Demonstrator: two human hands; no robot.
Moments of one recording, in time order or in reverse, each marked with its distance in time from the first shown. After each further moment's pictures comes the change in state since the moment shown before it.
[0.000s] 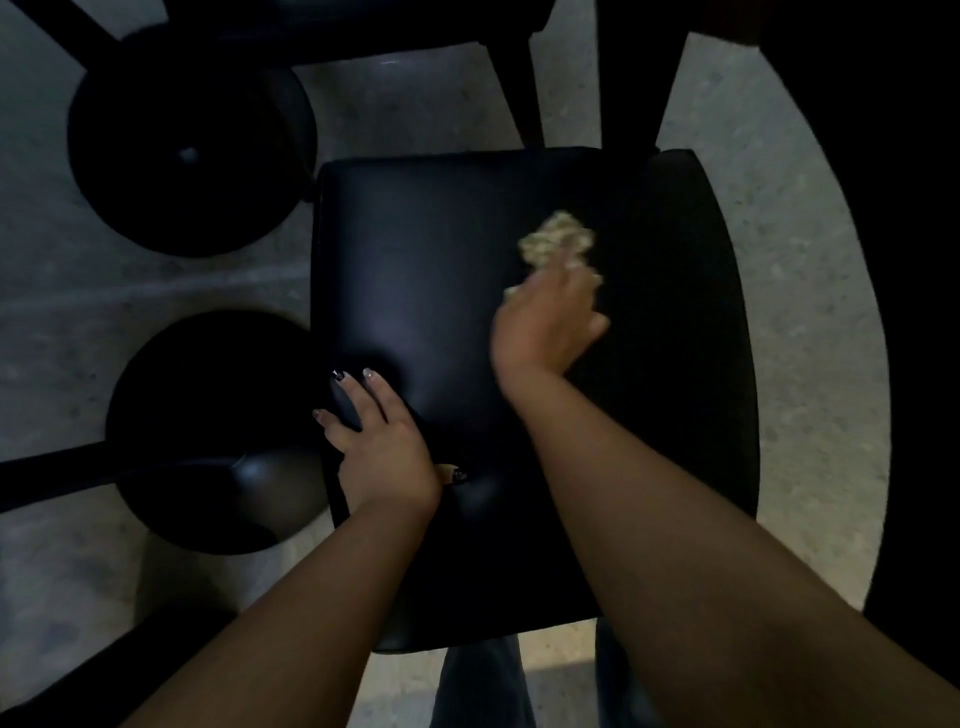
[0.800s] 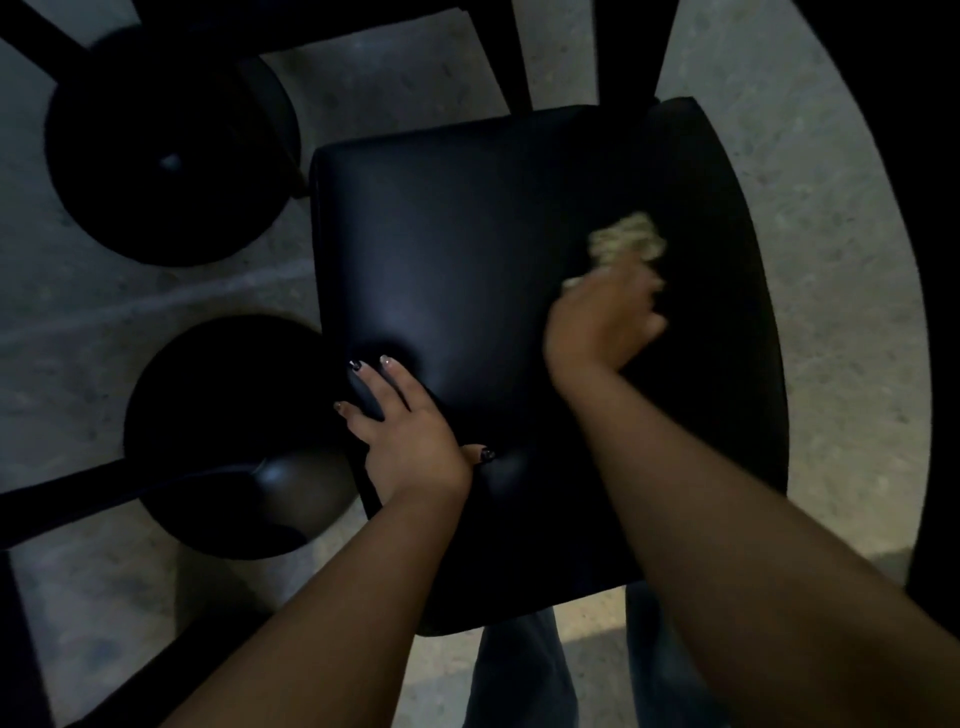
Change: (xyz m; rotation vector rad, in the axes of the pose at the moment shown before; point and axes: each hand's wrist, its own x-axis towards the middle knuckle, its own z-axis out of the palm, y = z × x) left_hand -0.001 -0.005 0.005 0.006 0.036 0.029; right_hand -0.004 0.038 -0.003 -0.129 0.078 0.192
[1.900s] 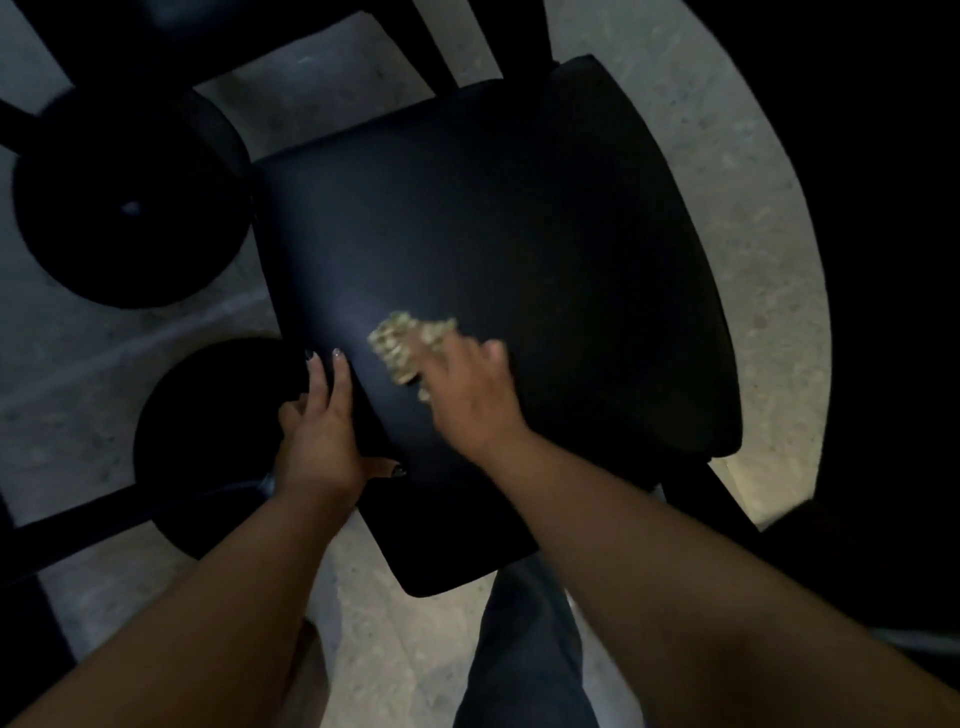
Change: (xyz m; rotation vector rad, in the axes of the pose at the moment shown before) left_hand 0.003 -0.061 -0.017 0.056 -0.024 0.276; right_hand -0.105 0.040 -0.010 0.044 -0.173 -0.836
